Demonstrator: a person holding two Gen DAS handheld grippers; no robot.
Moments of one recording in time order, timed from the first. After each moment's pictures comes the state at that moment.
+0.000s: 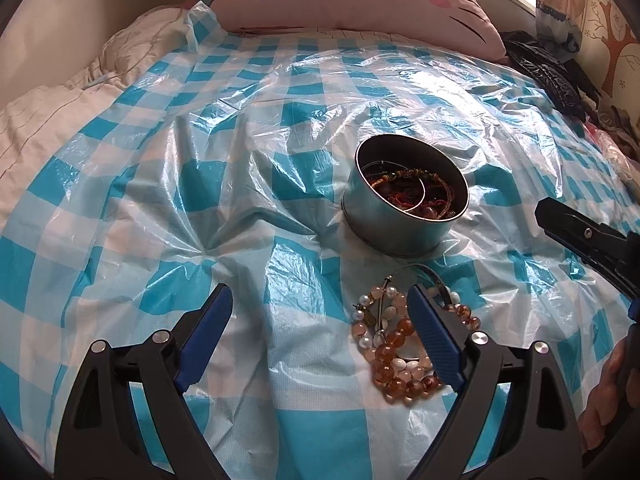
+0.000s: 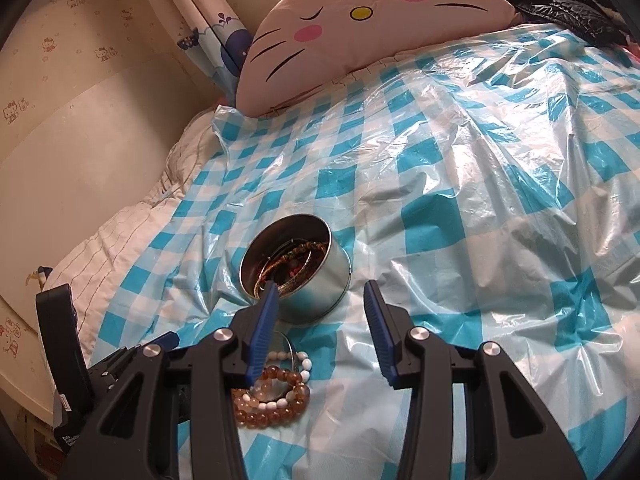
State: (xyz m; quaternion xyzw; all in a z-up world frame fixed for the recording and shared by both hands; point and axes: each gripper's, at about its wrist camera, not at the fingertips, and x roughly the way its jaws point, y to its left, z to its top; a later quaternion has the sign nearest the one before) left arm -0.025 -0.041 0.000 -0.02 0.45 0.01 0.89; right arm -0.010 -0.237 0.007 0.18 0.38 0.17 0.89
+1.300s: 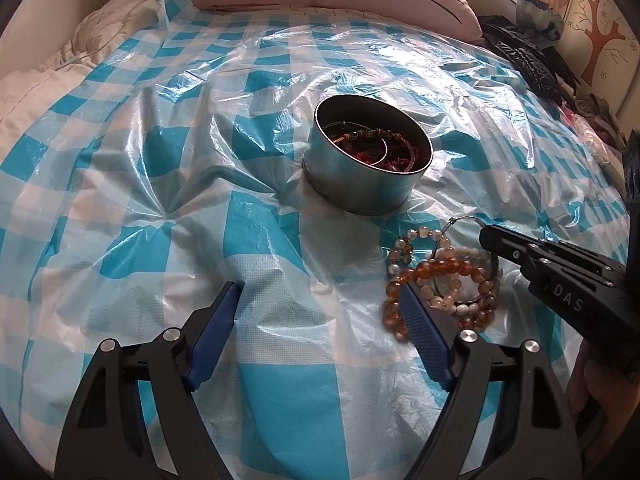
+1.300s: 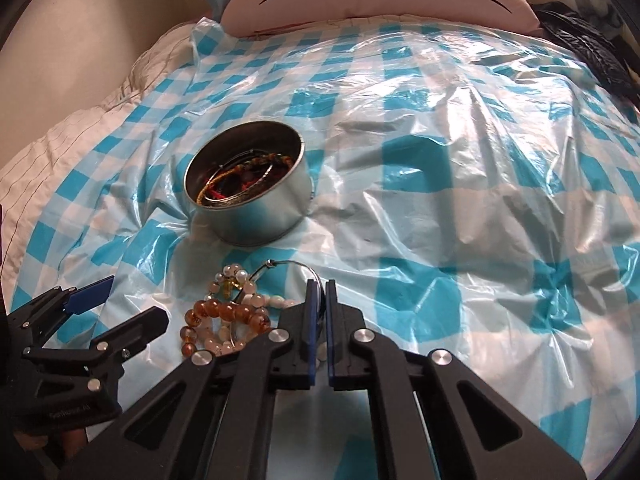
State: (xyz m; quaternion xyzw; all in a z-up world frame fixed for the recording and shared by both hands) left arm -0.036 -0.050 -0.009 -0.04 0.48 -0.05 0.88; right arm -0.012 -0.219 -0.015 0.05 0.46 0.12 0.88
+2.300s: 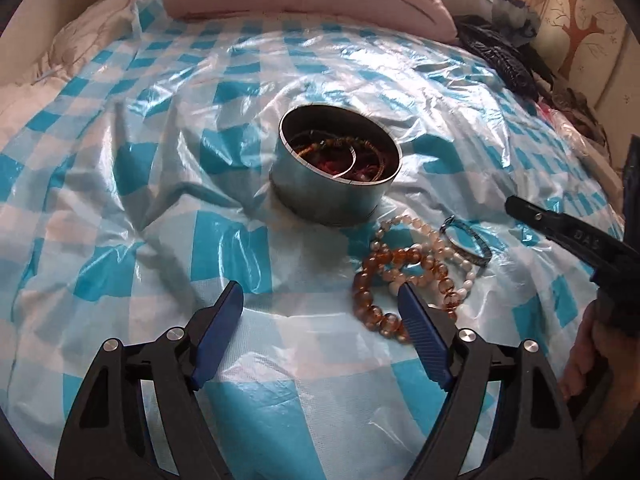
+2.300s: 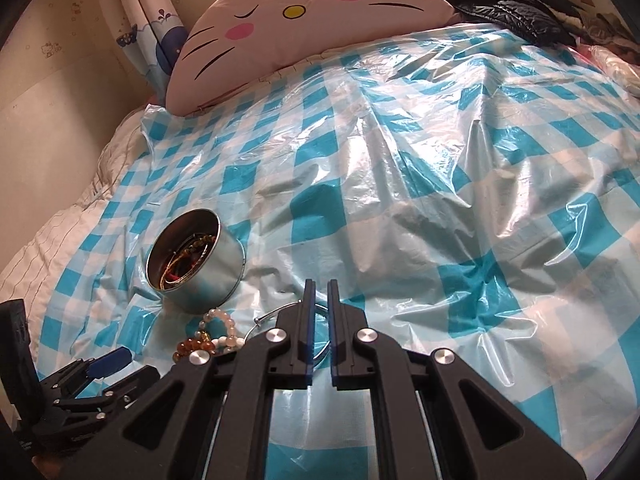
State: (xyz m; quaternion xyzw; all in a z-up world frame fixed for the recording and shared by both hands) left arm -0.037 -0.063 -0.001 -0.03 0.45 -0.10 0.88; right arm -0.014 -0.284 -0.007 0.16 0.41 0.05 0.90
